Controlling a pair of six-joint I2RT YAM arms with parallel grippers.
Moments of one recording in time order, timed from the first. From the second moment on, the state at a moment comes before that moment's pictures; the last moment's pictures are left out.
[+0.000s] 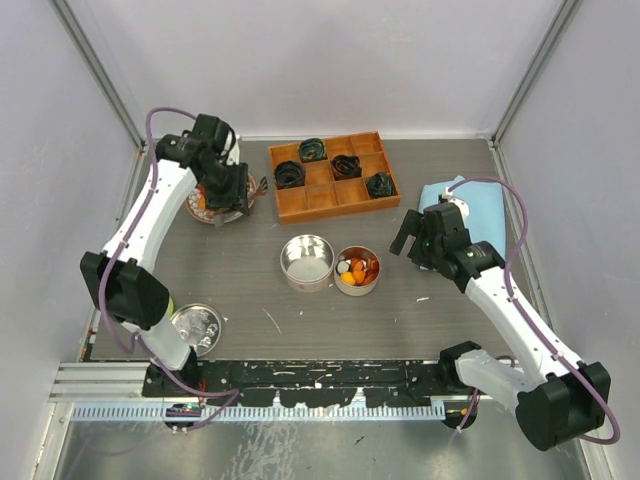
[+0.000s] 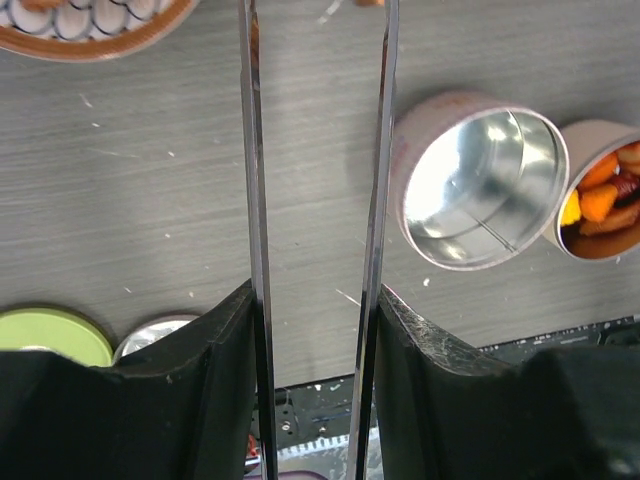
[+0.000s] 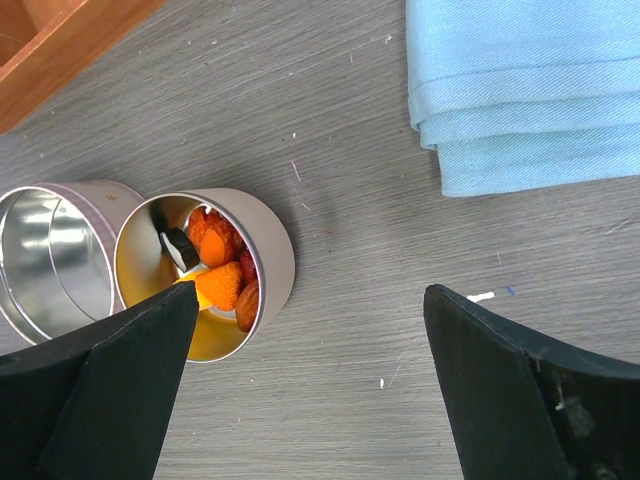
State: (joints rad) left arm -0.31 1.67 1.78 -1.24 0.09 -0.26; right arm 0.32 1.01 0.85 -0.67 0.15 0.66
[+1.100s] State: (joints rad) left arm -0.09 2.03 2.06 -1.24 0.14 -0.23; right arm 0.33 1.02 0.85 -0.67 0.15 0.66
